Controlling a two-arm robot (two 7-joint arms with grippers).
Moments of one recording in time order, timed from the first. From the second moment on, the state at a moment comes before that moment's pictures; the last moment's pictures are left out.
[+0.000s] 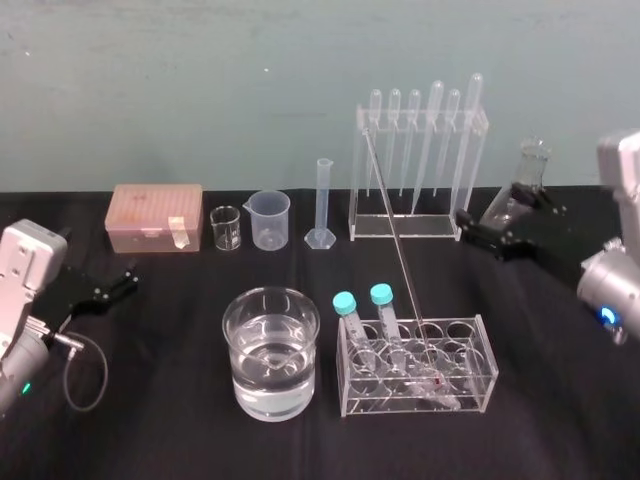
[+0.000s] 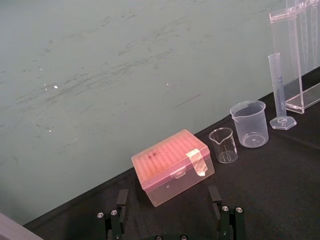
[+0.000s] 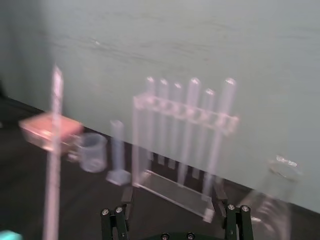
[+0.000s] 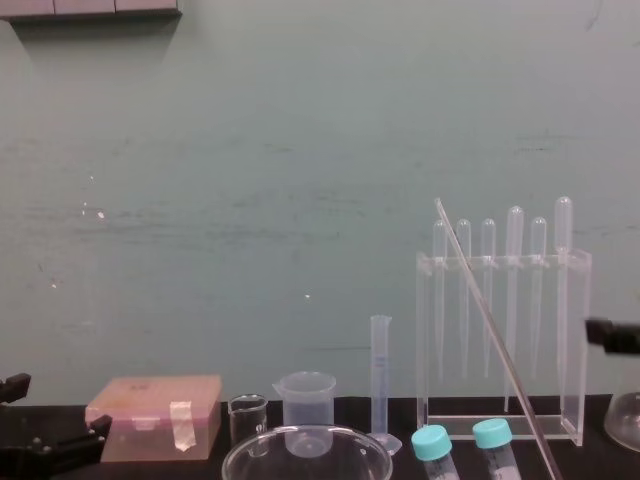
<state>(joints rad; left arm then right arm) -0.20 0.60 0.45 -1.41 -0.25 -0.12 0.03 0.23 0.64 -0.32 -1.58 0.52 0.12 0.20</state>
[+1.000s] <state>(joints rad) -0.20 0.60 0.45 -1.41 -0.25 -0.12 0.03 0.45 0.57 -0.45 -1.63 0.72 0.45 0.34</state>
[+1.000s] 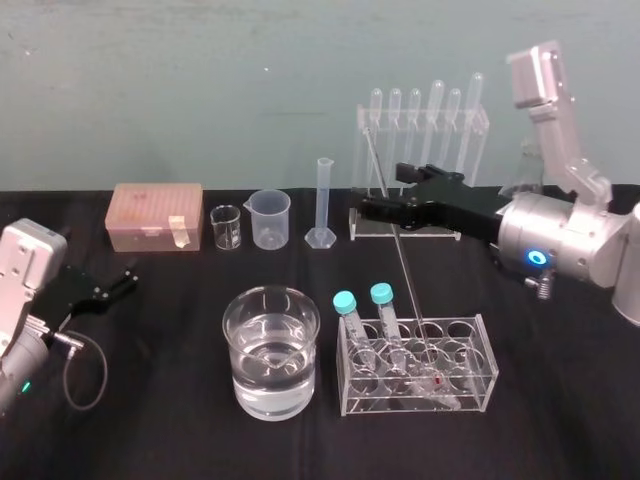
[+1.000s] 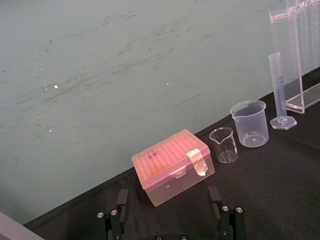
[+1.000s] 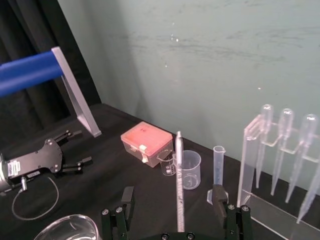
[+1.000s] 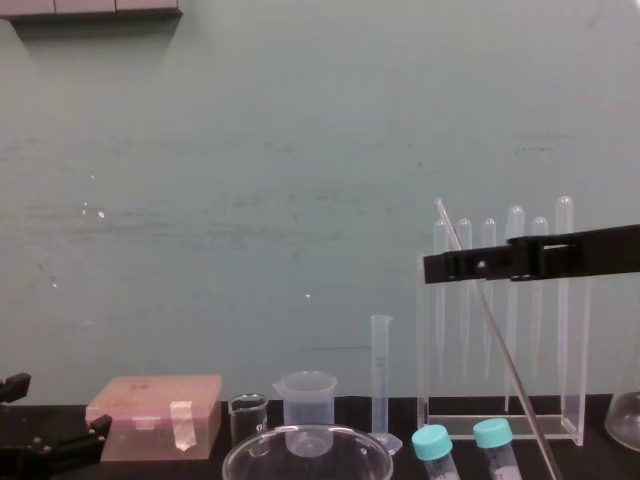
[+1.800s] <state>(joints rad) -0.20 0.60 0.45 -1.41 -0.25 -0.12 0.03 0.49 0.56 -0.50 -1.60 0.66 0.44 0.32</state>
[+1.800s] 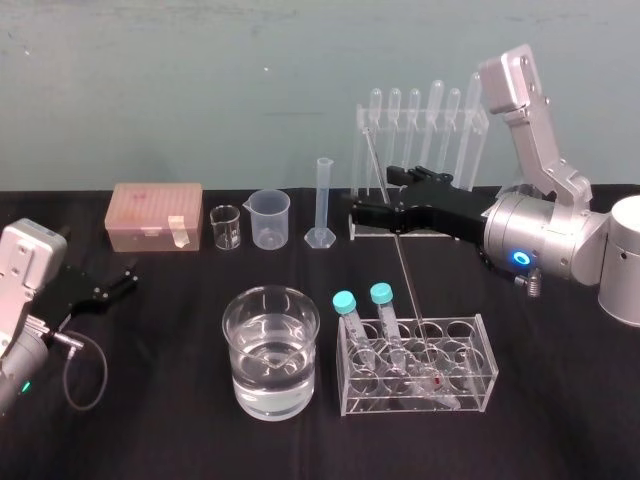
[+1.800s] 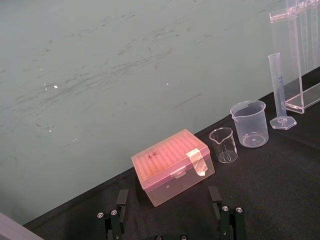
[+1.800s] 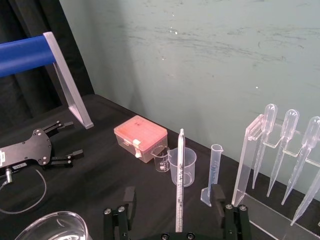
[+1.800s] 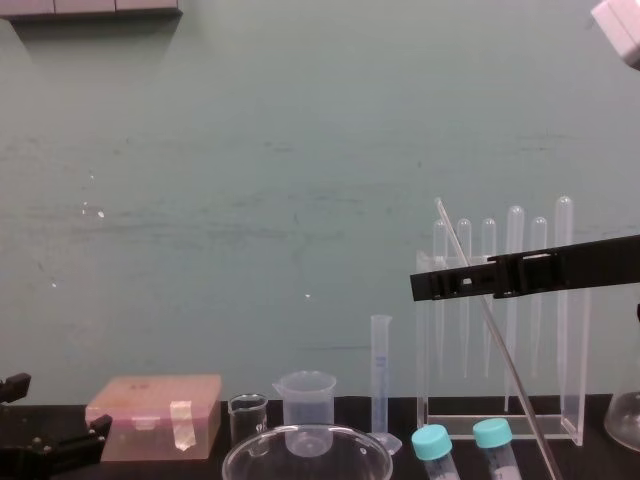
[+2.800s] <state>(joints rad) -0.20 0.60 0.45 -1.41 -0.25 -0.12 0.03 0.49 0.56 -0.50 -1.60 0.66 0.44 0.32</state>
